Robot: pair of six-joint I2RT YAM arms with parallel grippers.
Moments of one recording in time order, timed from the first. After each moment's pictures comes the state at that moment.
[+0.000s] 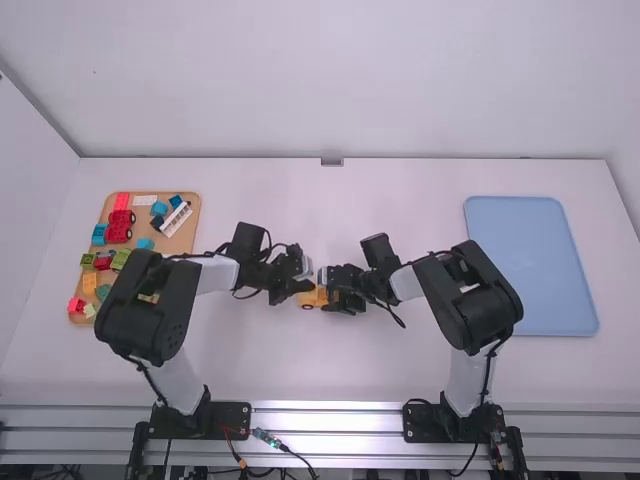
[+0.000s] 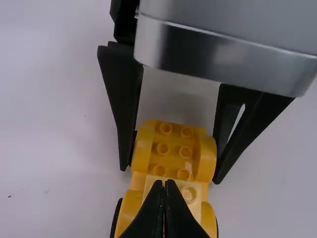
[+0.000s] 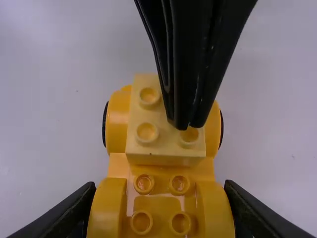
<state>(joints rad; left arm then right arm) -0.21 1.81 0.76 -0.08 0.91 0.94 0.46 1.98 0.75 0.18 -0.80 -0.99</state>
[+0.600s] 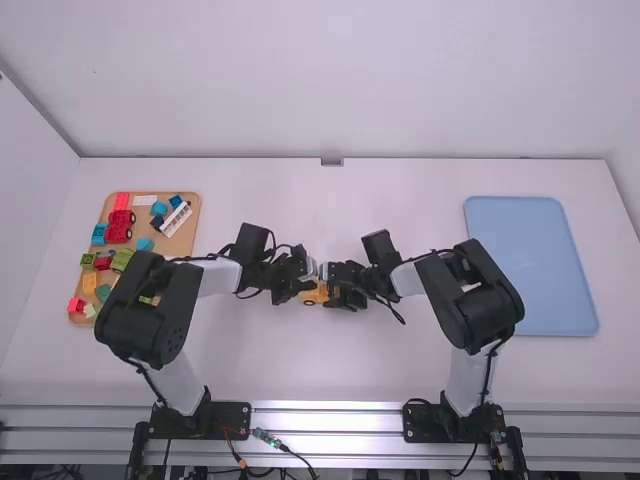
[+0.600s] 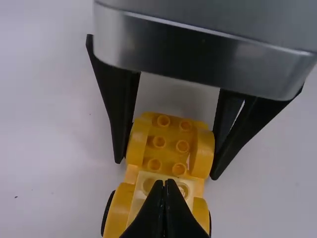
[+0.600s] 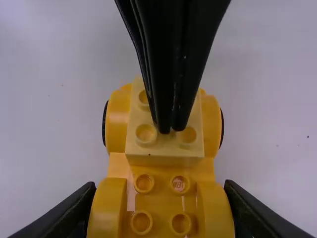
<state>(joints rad) -0.23 1.80 0.73 0.00 0.83 0.91 0.44 1.98 0.78 0.13 -0.77 -1.00</state>
